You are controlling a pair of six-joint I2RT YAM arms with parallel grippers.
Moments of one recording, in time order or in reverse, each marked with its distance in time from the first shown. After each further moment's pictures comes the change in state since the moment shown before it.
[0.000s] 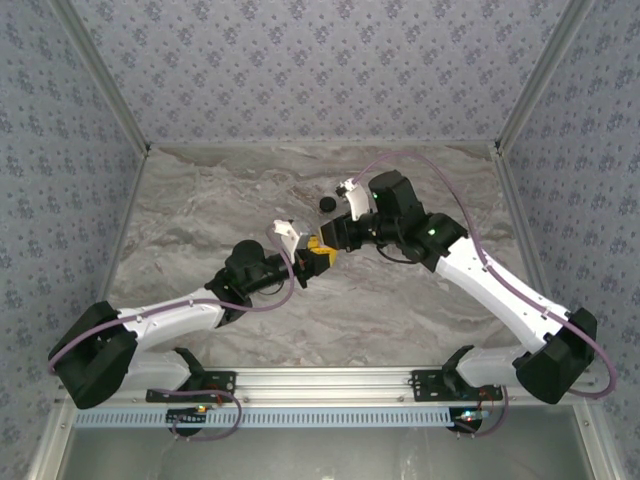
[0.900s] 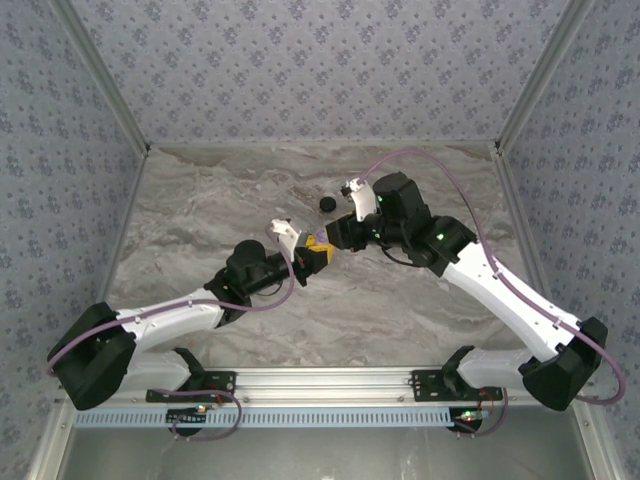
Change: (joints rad) left arm 0.000 -0.008 0.000 -0.049 -0.081 0.000; right arm 0.020 -0.045 0.014 -0.052 0.121 -0.016
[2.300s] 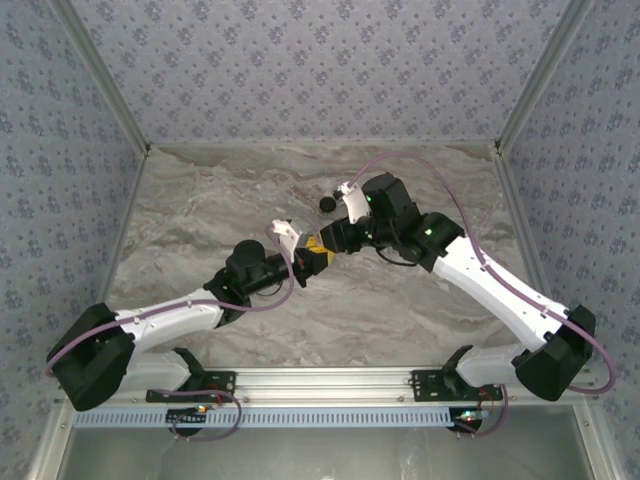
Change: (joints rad) left arm 0.000 -0.006 0.001 -0.007 0.027 0.000; right arm 0.012 0.046 0.013 -0.027 0.006 0.001
